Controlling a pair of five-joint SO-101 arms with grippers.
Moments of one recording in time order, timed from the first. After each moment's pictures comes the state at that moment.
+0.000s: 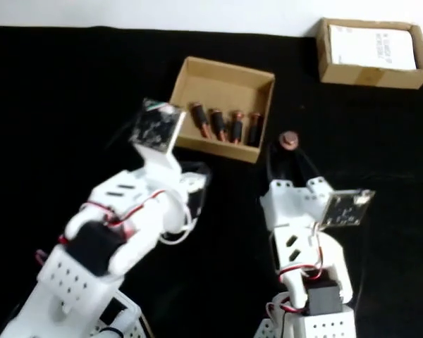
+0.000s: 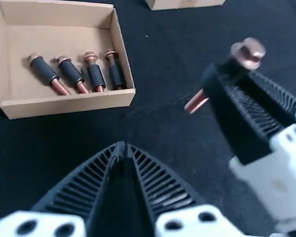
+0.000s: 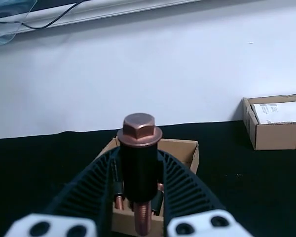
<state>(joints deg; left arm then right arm) 28.2 -59.4 41.4 57.2 15.9 -11.7 -97.5 82.4 21.6 -9.2</state>
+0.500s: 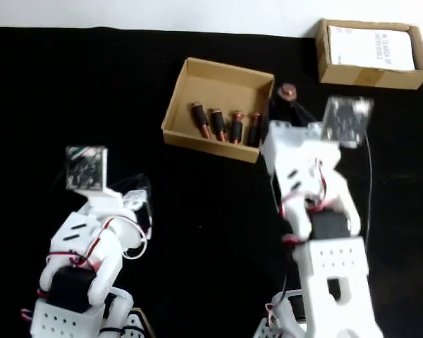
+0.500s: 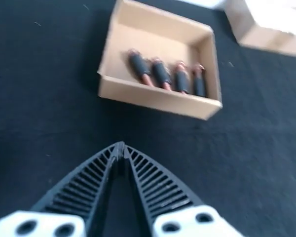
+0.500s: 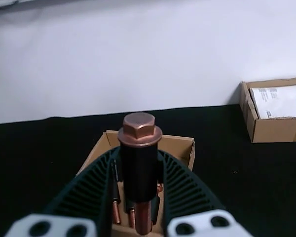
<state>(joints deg) 7.1 -91.6 72.5 52.7 15.9 -11.5 -49.5 47.2 22.1 -9.2</state>
